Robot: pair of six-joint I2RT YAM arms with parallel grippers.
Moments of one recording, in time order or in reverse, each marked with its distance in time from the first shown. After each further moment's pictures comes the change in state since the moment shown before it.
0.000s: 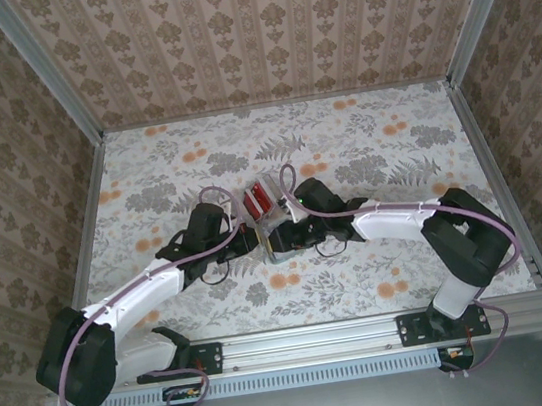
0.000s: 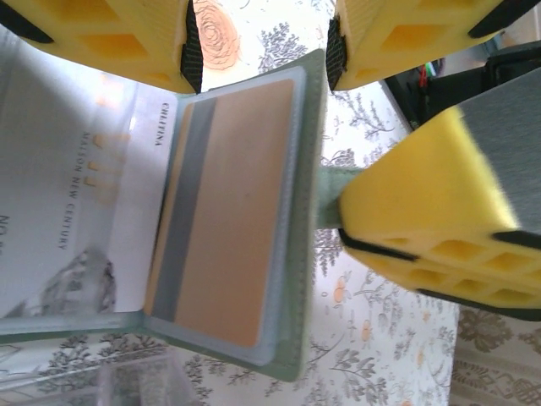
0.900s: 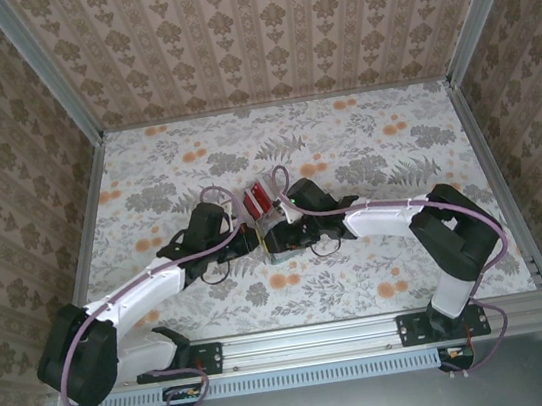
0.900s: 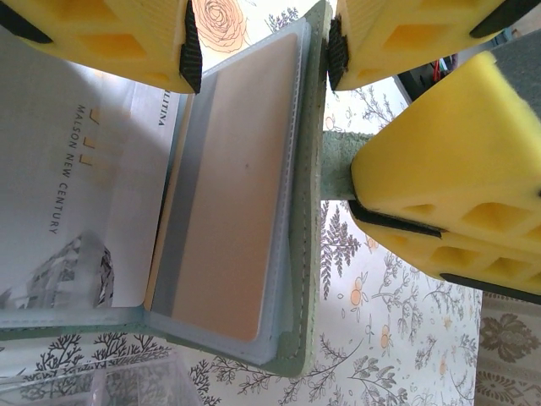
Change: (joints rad) left arm 0.006 0.018 0.000 0.007 0.015 0.000; right arm 0.016 0.060 0.061 -0.038 0.005 -0.011
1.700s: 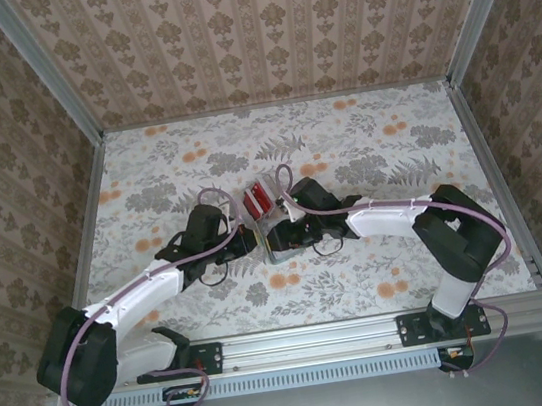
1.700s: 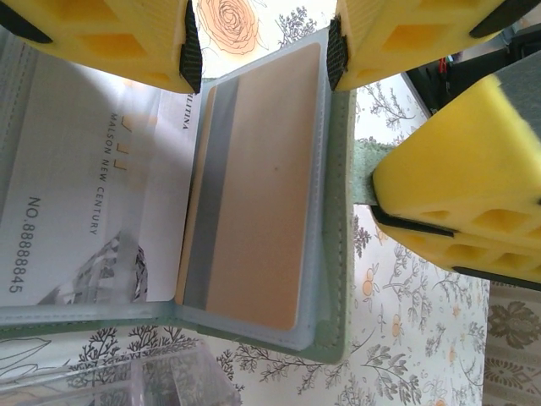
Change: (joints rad) left arm 0.012 -0.015 -0.021 0.006 0.000 0.000; right arm -0.015 -0.014 -0.014 -0.002 0.019 0.008
